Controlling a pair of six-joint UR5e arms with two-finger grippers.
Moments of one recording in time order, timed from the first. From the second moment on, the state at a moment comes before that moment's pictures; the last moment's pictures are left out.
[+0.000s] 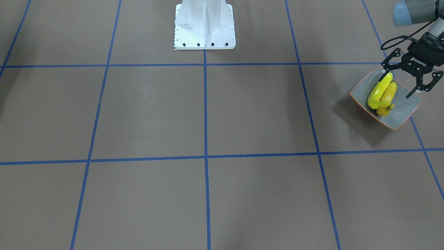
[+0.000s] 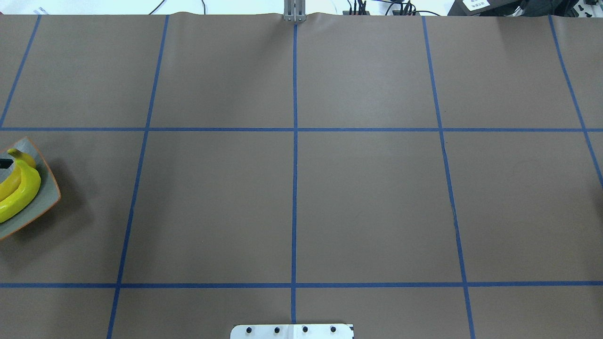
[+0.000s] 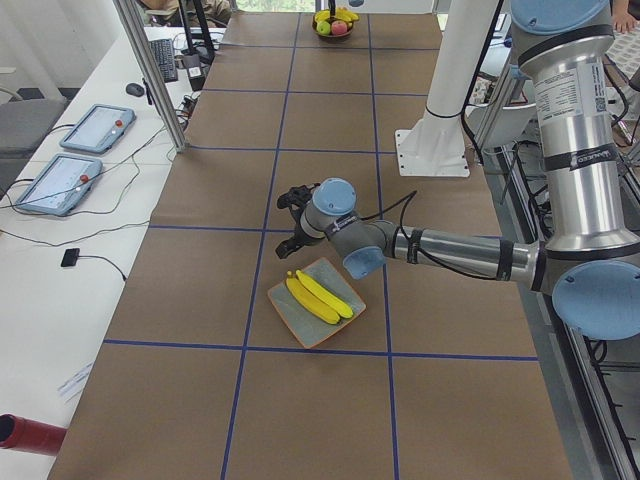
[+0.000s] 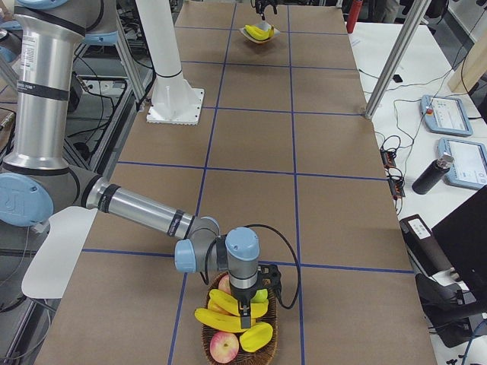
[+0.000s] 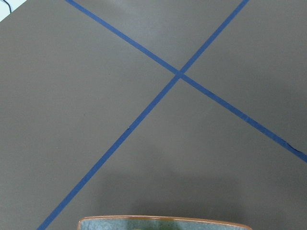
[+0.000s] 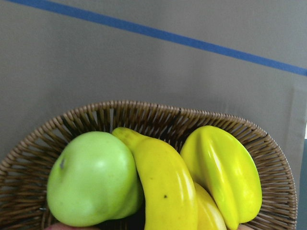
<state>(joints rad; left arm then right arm) -1.15 -1.35 -1.86 -2.42 -2.22 -0.02 1.49 -1.76 1.37 -1.10 2.00 -0.04</state>
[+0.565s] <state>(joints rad) -1.15 -1.35 -1.86 -2.42 -2.21 -0.02 1.45 -1.75 1.35 -1.07 1.96 -0.06</state>
